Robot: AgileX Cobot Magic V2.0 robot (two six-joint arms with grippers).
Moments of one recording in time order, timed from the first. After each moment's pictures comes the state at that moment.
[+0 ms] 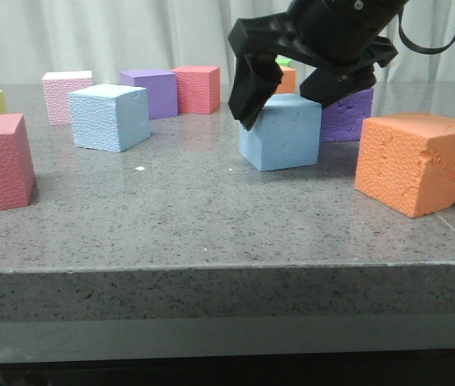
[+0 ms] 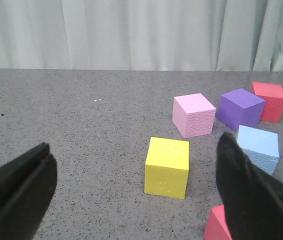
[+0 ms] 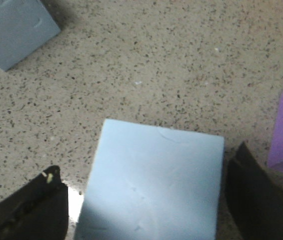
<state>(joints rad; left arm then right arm) 0.01 0.49 -0.67 -0.01 0.46 0.01 0.45 1.65 -1.21 0.30 0.43 -0.17</state>
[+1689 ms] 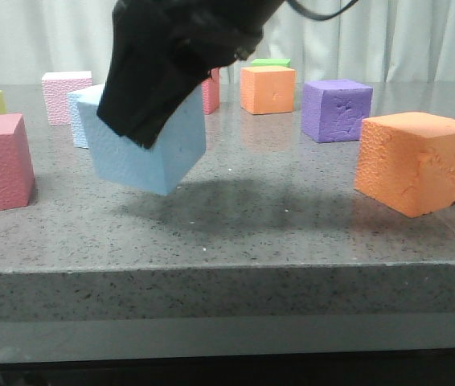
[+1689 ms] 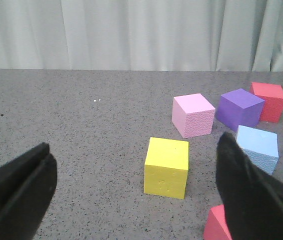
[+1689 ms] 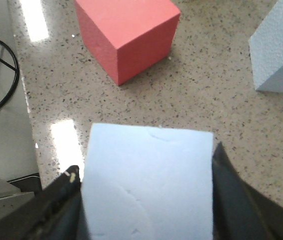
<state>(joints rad) 0.01 0.49 -0.67 -0.01 0.46 0.01 0.70 1.59 -1.22 0.58 0.58 -0.88</state>
